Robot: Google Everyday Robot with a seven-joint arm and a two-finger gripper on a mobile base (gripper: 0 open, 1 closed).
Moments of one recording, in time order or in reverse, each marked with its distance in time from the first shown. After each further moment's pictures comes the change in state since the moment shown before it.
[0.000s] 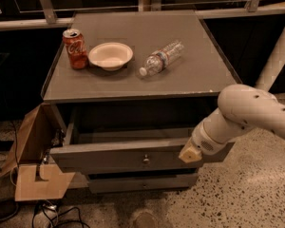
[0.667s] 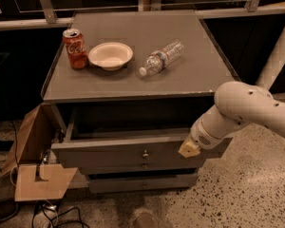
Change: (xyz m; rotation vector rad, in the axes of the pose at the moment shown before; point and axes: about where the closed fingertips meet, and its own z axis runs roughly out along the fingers) arm -0.009 -0.022 0.006 0.035 0.007 0.018
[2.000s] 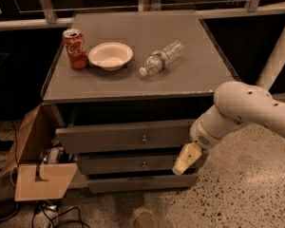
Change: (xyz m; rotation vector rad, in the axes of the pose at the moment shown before) arm 0.000 0.000 0.000 0.000 0.000 0.000
